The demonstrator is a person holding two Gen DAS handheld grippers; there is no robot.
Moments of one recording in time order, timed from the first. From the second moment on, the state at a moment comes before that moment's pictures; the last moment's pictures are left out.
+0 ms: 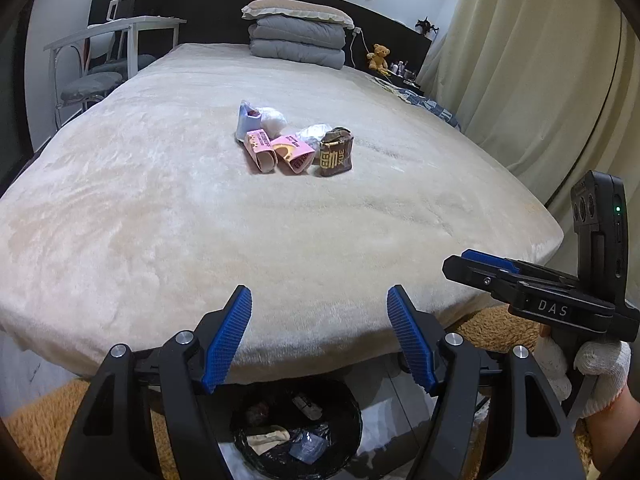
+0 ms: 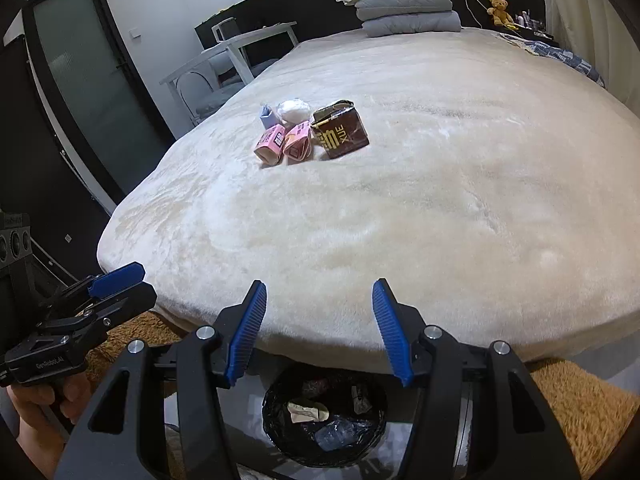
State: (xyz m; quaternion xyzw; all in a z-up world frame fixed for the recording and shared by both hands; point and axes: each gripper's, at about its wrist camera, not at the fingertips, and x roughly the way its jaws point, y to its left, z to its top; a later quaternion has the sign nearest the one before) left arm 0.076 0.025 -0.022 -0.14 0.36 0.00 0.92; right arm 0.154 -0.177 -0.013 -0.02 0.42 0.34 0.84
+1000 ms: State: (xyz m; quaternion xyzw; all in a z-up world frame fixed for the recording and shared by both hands) left arm 0.242 0.138 -0.035 -0.29 0.40 -0.02 0.87; right arm 0.284 -0.086 -0.008 -0.12 0.38 0.34 0.85
